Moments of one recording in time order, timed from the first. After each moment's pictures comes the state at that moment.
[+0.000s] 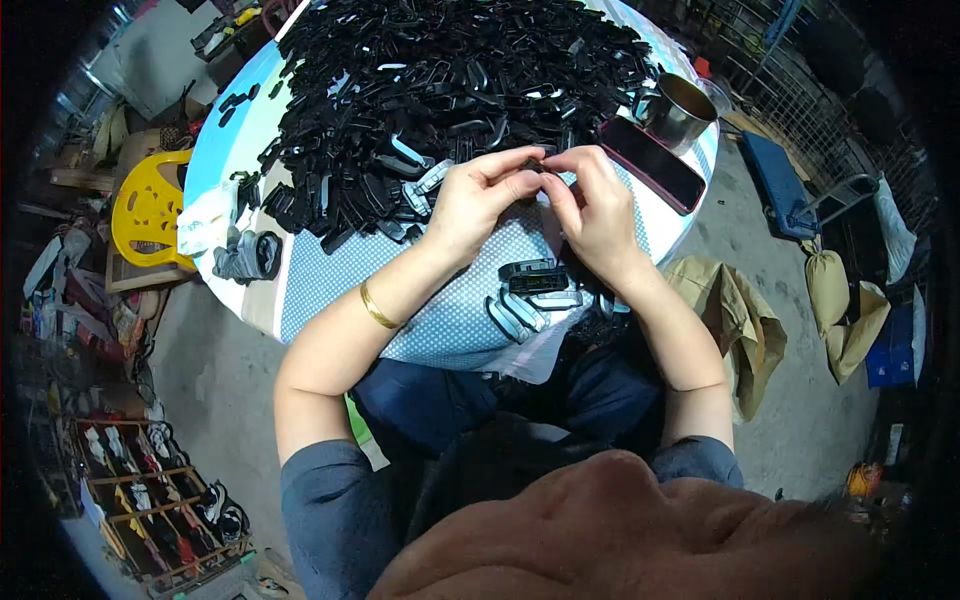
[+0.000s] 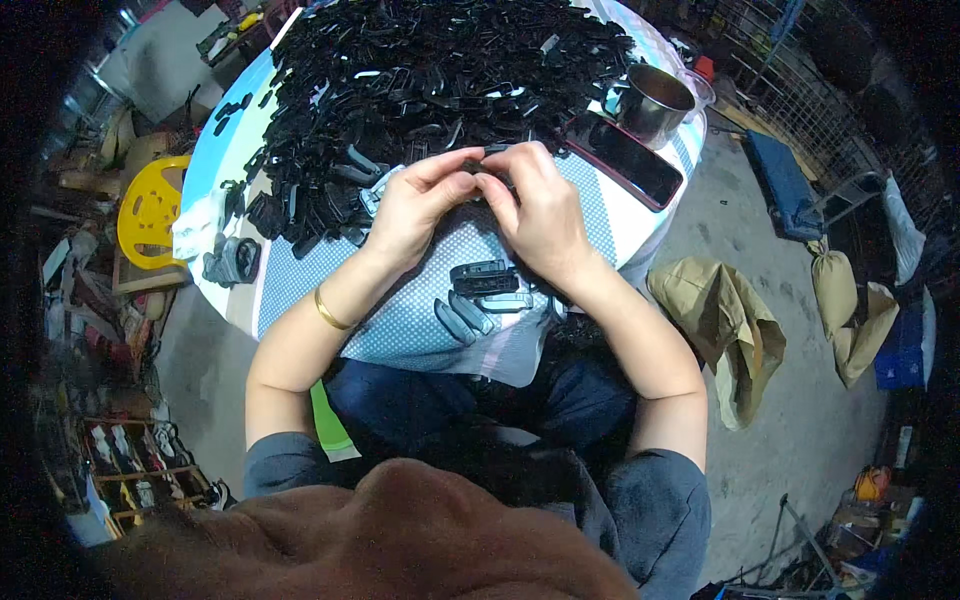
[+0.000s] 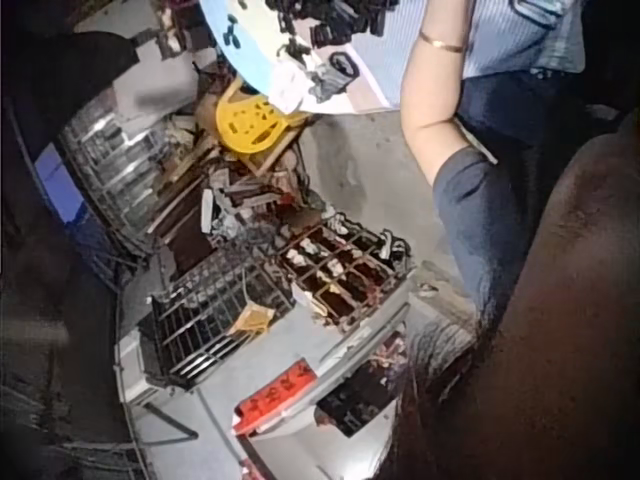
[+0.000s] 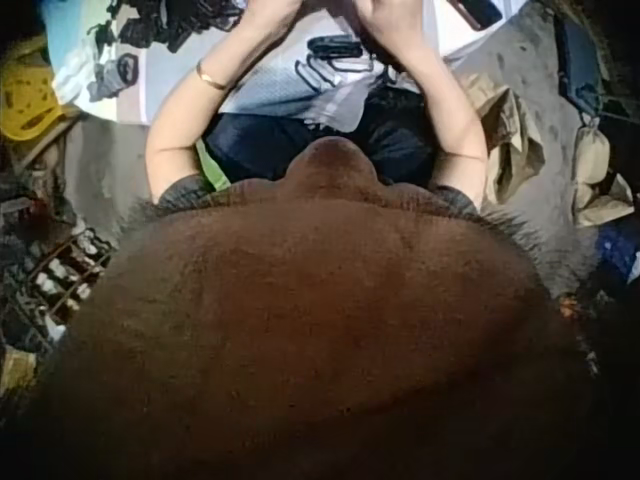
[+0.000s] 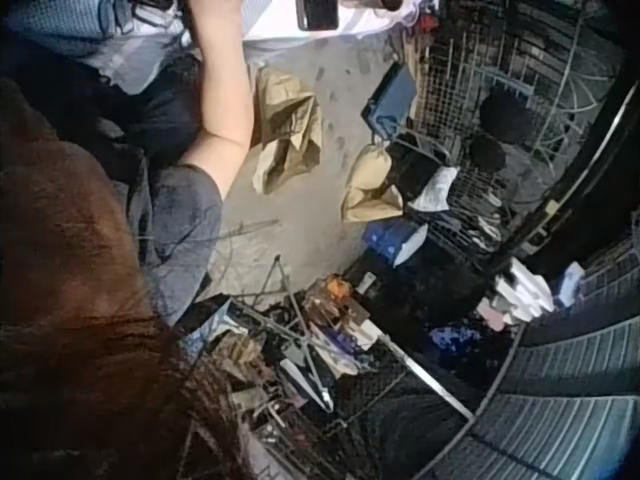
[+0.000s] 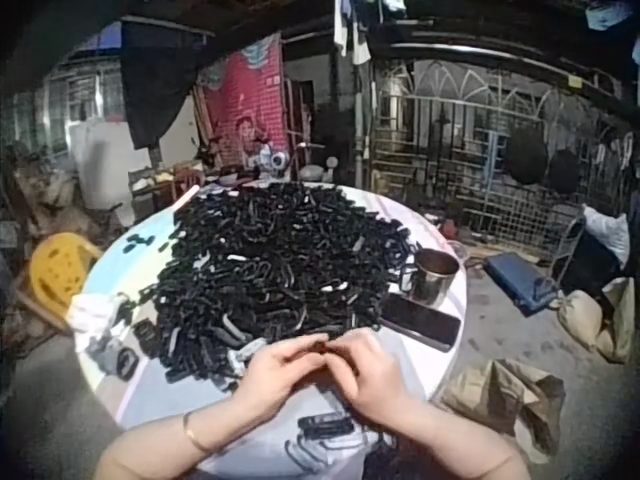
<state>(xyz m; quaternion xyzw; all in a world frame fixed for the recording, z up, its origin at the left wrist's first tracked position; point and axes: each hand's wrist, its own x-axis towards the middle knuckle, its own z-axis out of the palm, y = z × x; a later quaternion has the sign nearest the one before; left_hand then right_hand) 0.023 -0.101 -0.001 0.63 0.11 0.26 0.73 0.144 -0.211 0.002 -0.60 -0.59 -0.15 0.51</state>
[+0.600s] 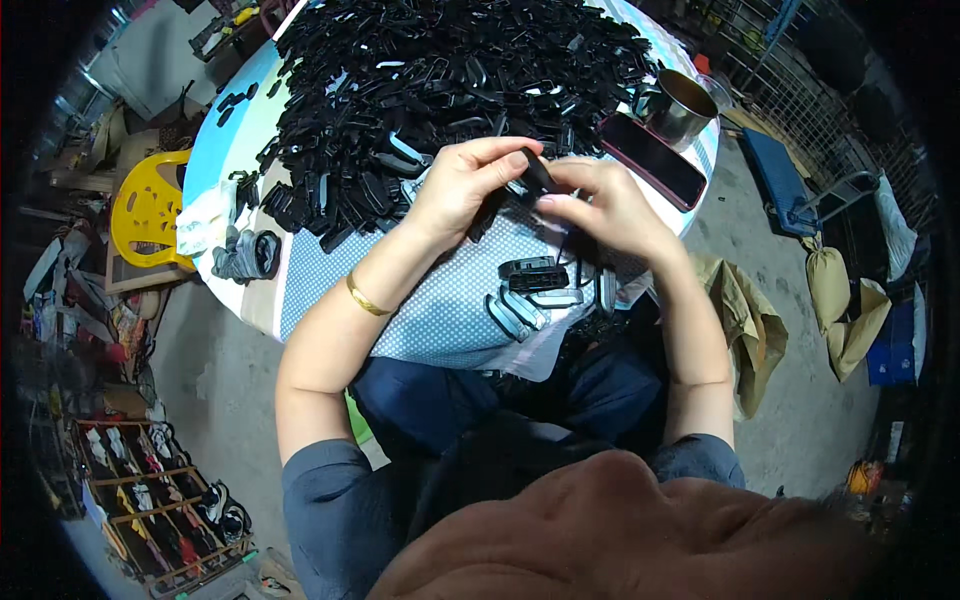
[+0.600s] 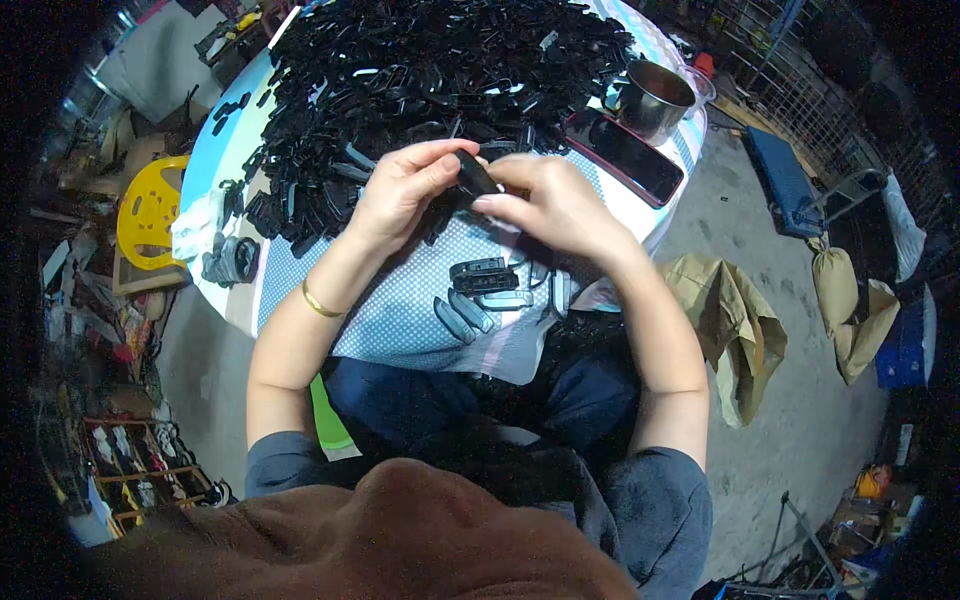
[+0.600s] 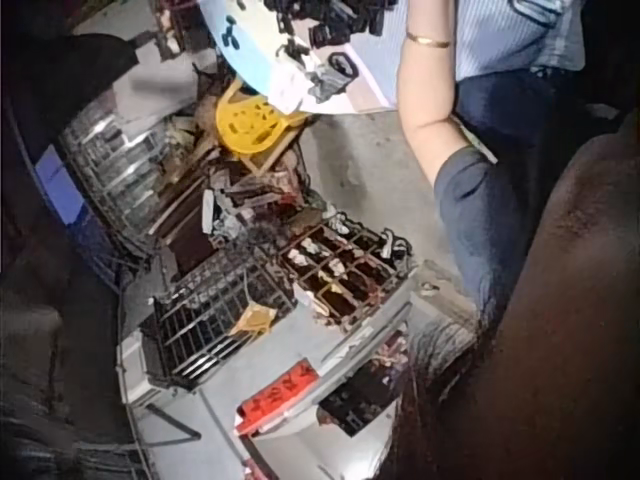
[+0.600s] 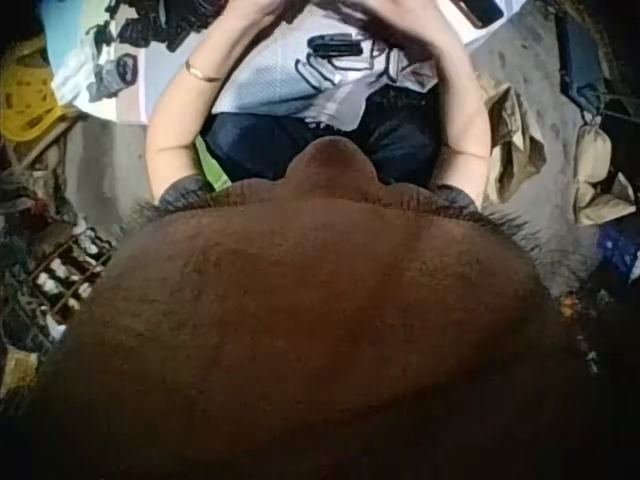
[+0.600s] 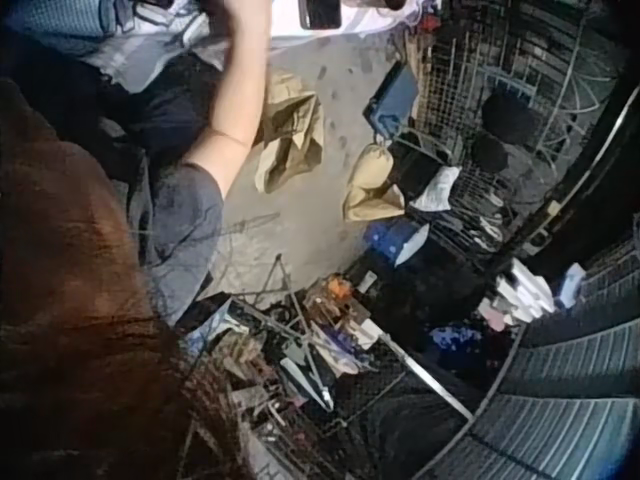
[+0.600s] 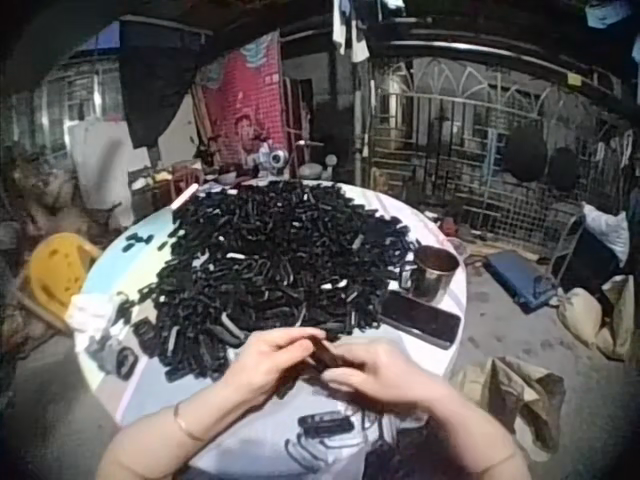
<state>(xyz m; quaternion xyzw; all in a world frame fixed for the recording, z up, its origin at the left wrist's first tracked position) 0.016 -0.082 0.010 0.59 0.07 0.22 0.78 0.169 -0.216 0.014 -0.58 -0.68 0.09 0.43</state>
